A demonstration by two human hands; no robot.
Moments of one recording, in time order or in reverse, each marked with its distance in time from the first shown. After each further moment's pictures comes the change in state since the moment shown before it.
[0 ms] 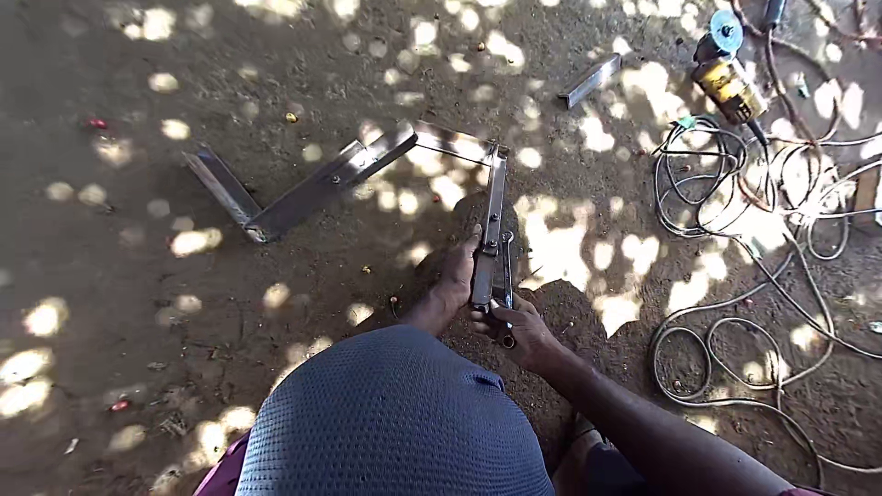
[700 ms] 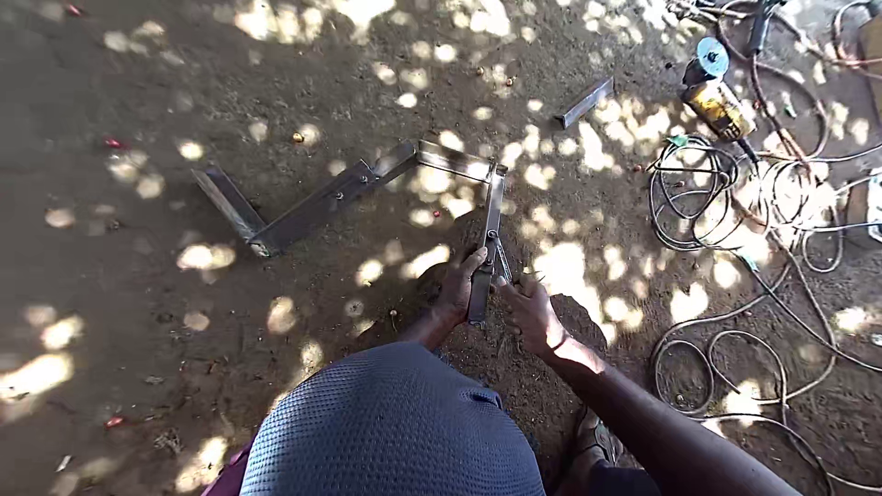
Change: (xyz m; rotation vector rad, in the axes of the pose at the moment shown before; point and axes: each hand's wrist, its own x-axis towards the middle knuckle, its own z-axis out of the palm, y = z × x) left_hand 0.006 -0.014 -0.013 -0.050 -0.125 0.090; right_hand 0.023 -0.043 0.006 -0.727 0.302 -0.165
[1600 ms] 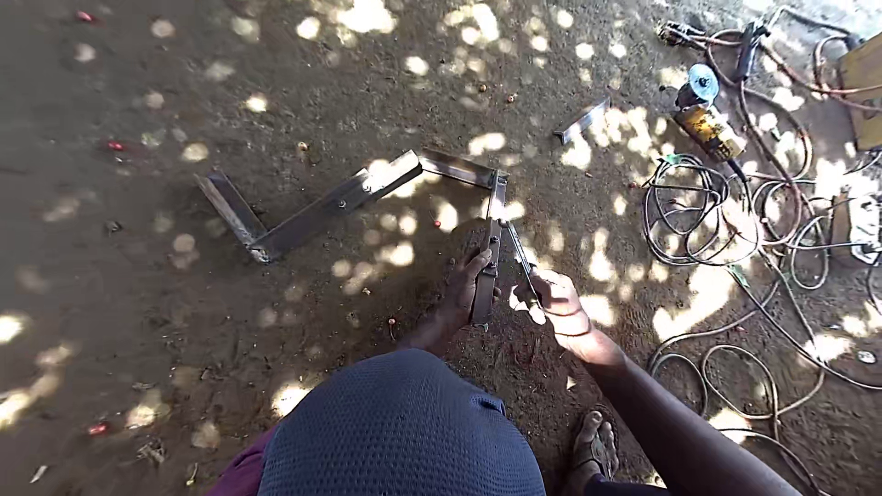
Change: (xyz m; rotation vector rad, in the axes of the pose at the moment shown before) left_hand 0.005 0.017 0.014 -0.043 0.004 -0.065; right_hand -0.008 -0.033 -0.046 0.113 -0.043 -0.186
